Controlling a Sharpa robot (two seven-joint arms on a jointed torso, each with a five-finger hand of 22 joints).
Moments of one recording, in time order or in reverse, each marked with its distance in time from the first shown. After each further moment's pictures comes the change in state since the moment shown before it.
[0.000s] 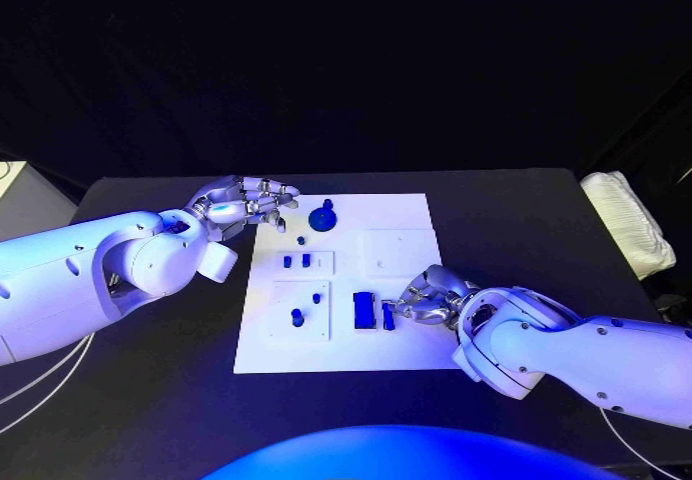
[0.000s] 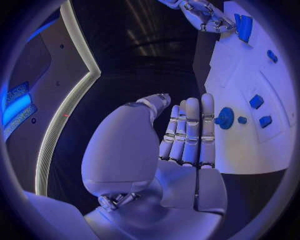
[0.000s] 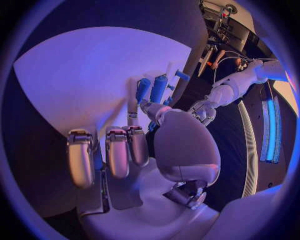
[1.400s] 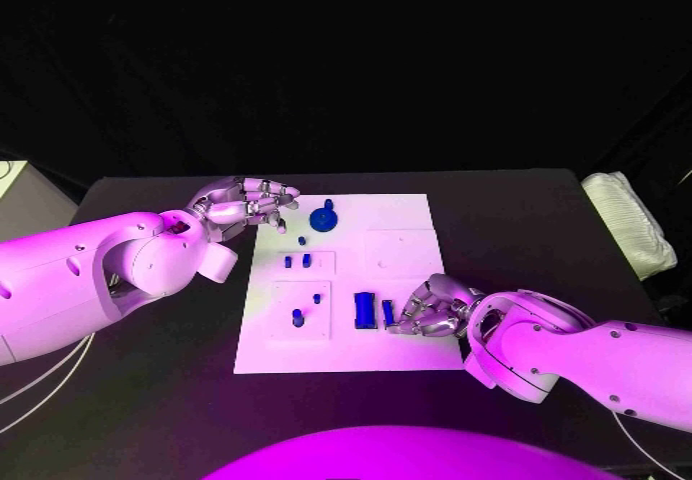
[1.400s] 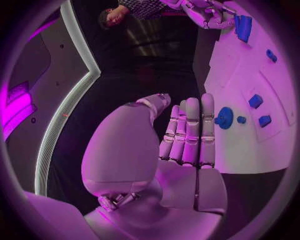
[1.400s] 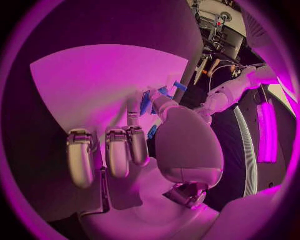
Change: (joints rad) left arm 0.000 0.000 0.000 -0.001 0.000 0.004 -0.002; left_hand 0.000 0.000 0.000 0.000 0.000 0.000 0.000 0.000 -0.001 0.000 0.000 0.000 -0.001 -0.004 0.004 -0.004 0.000 0.000 0.000 0.000 0.000 -0.001; right arm -0.012 -0.032 0.000 -0.007 0.009 0.110 0.073; right_hand 0.070 -0.044 -0.223 0.000 0.000 0.000 0.000 0.004 -0.002 0.000 0.000 -0.001 0.000 0.000 0.000 0.000 0.000 0.000 0.000 0.000 0.000 0.001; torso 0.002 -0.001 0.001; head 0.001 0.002
